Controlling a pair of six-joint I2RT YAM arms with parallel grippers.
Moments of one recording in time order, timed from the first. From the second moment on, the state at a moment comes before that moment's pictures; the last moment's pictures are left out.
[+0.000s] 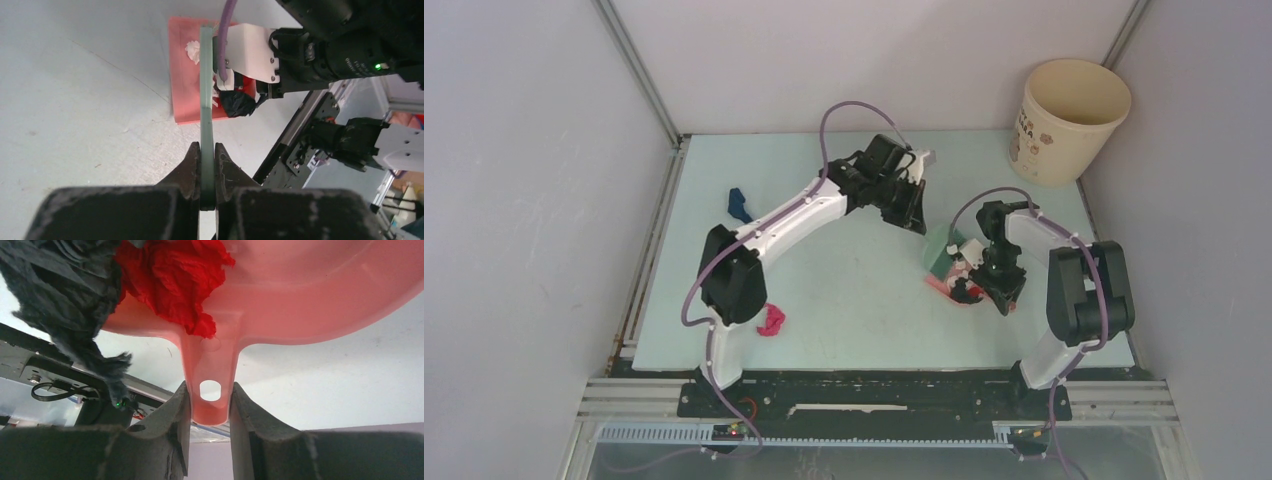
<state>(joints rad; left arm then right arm) -0.77 2.02 1.89 -0.70 0.45 -0.31 0.15 1.68 1.04 -1.14 0.02 -0.64</state>
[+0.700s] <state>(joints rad) -0.75 1.38 1.40 -0.56 0.06 -0.32 0.12 1.46 1.04 -1.18 -0.01 -0.64</state>
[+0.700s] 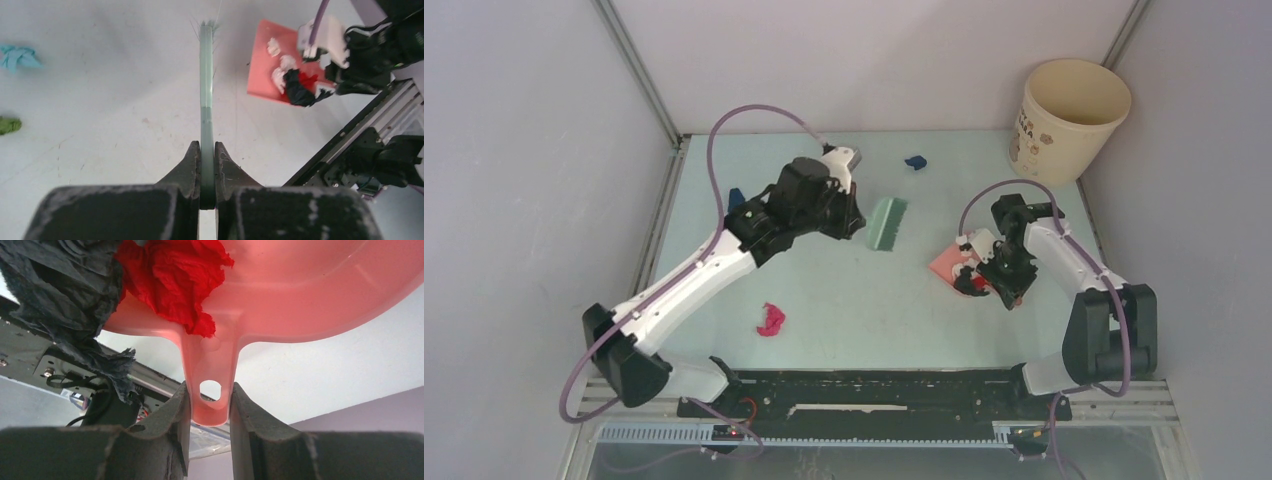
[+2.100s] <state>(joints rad) -0.85 1.22 1.06 -0.44 0.13 -0.29 -0.16 2.01 2.46 -1.55 0.01 -0.63</state>
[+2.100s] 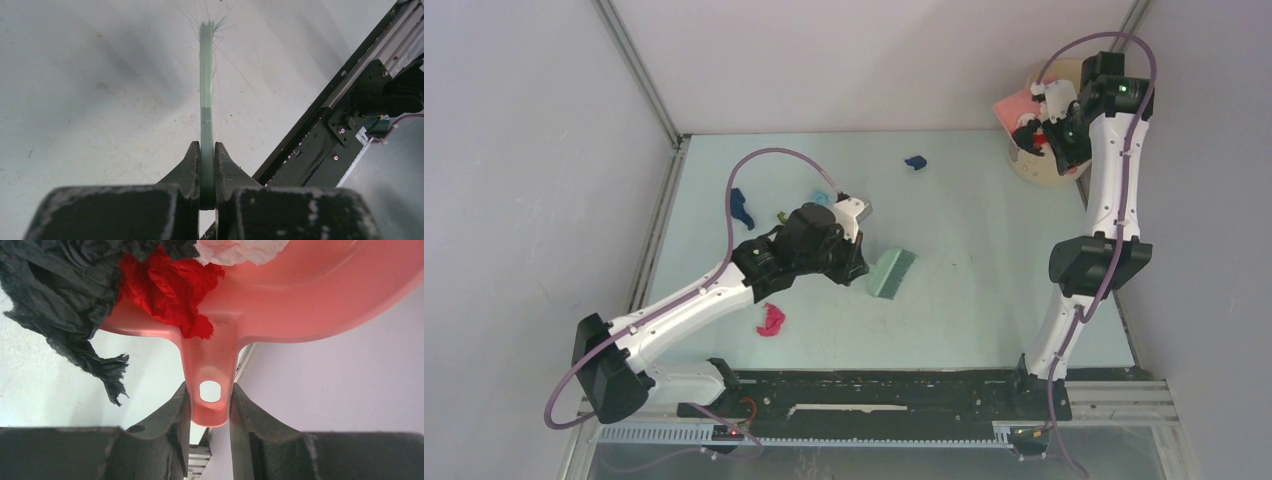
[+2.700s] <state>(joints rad) -0.93 1.31 1.06 -0.46 0.13 -0.26 -0.29 2.12 2.58 -1.26 0.03 -0.53</state>
